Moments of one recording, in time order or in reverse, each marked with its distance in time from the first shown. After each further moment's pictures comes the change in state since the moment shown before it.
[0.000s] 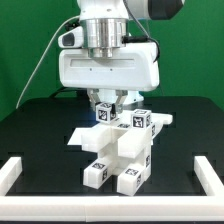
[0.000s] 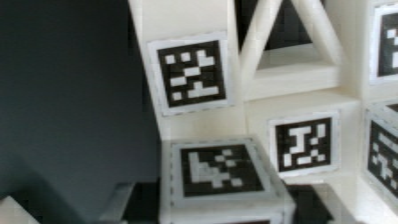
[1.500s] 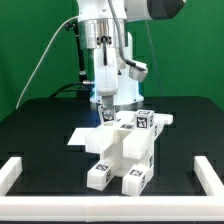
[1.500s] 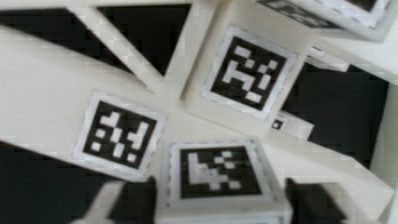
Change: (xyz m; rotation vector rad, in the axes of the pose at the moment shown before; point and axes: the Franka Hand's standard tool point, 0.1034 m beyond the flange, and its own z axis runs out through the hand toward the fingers) arm 0.004 -0.004 0.002 0.042 -0.010 0.986
